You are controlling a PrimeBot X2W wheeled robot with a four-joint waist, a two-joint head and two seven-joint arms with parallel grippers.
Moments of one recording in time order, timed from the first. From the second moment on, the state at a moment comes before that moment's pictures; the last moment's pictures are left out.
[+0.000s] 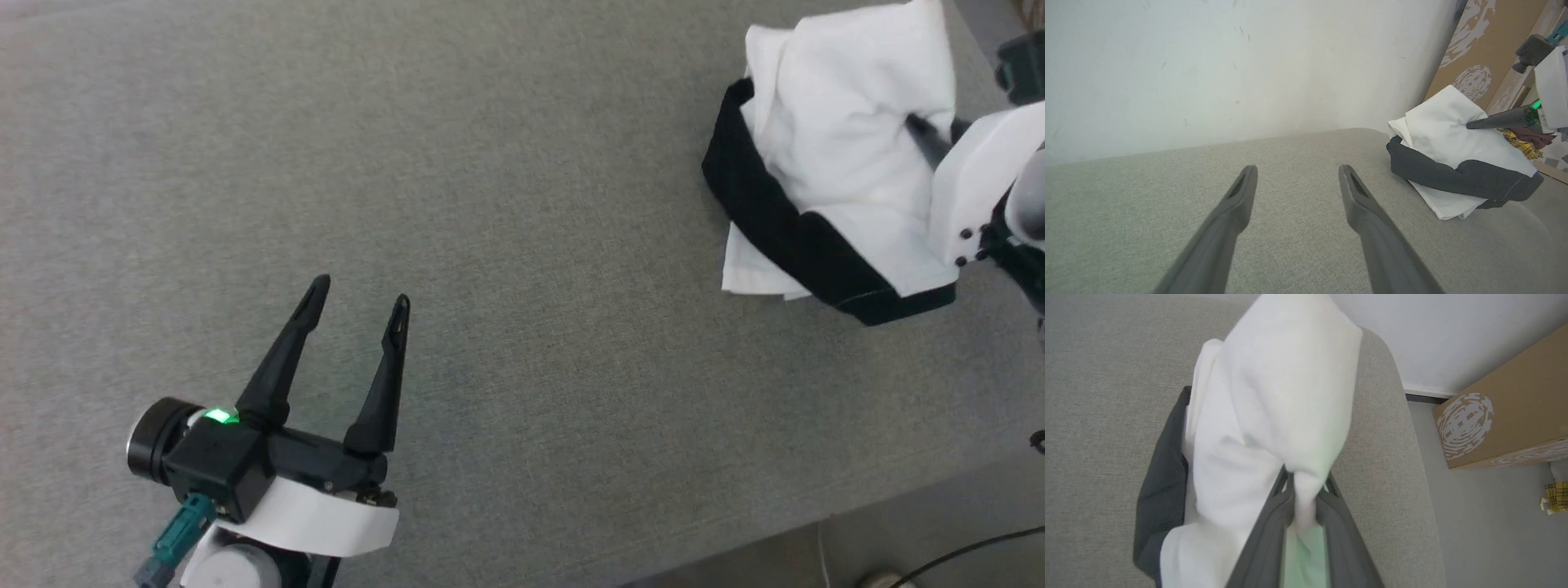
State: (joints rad) left arm -0.02 0.17 -0.15 -0.28 -0.17 -0.10 -0.15; right arm -0.70 -0.39 0.13 0.31 0.33 0.13 0.58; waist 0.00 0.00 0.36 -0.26
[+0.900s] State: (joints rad) left arm -0.13 0.26 -0.17 -0.44 -0.12 -0.10 -0.04; right arm -0.91 -0.52 0.06 0.61 0.24 0.13 0.34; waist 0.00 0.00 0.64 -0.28
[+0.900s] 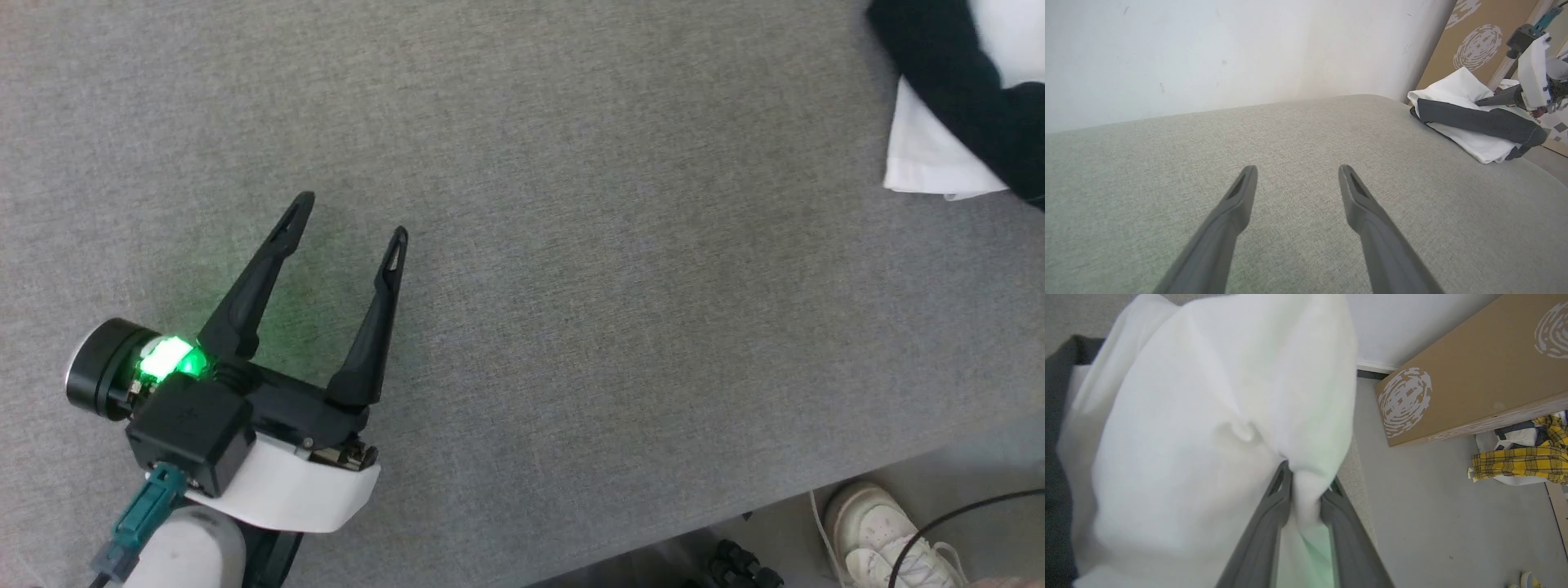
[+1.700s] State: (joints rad) left arm -0.12 0.22 -0.17 -0.29 -0.14 -0.04 -0.17; right arm -0.89 -0.44 -0.03 0.65 0.21 0.13 0.08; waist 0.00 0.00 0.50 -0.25
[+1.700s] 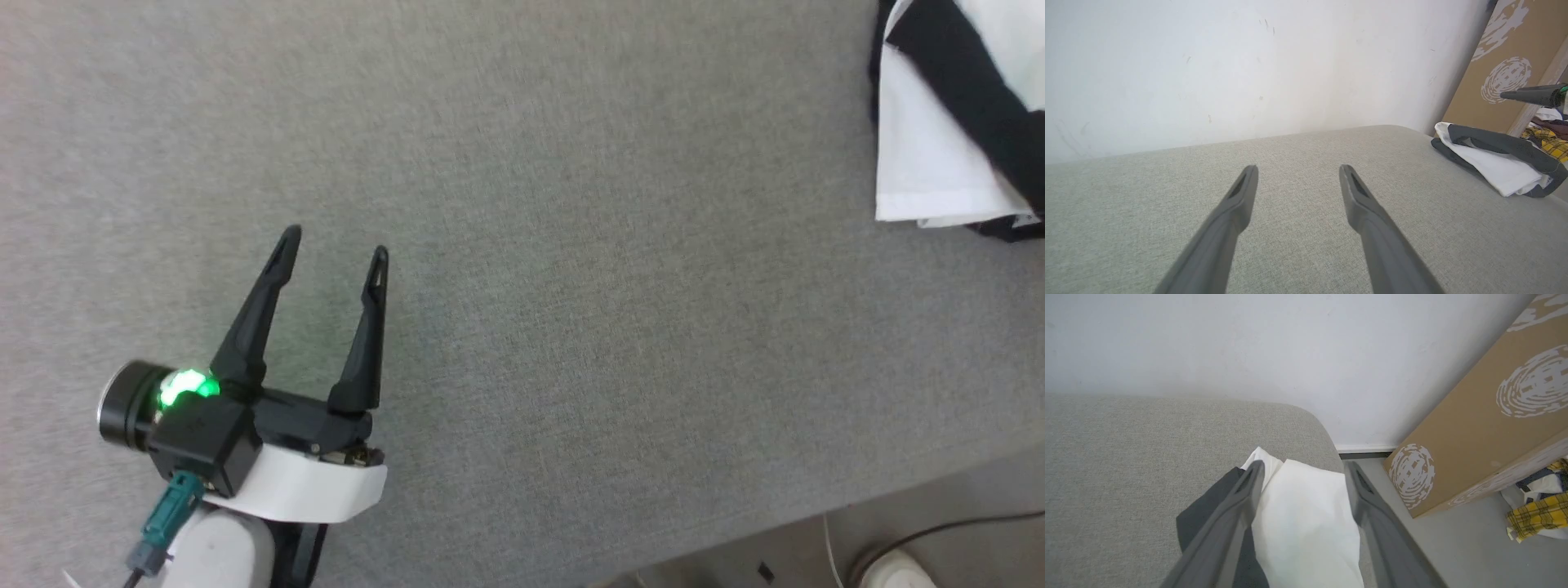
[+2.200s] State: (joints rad) left arm 0.00 0.15 -0.13 -0.16 -0.16 0.03 -0.26; right arm -0.30 -0.19 -0.19 0.22 0.22 0.13 -0.01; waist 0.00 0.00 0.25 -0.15
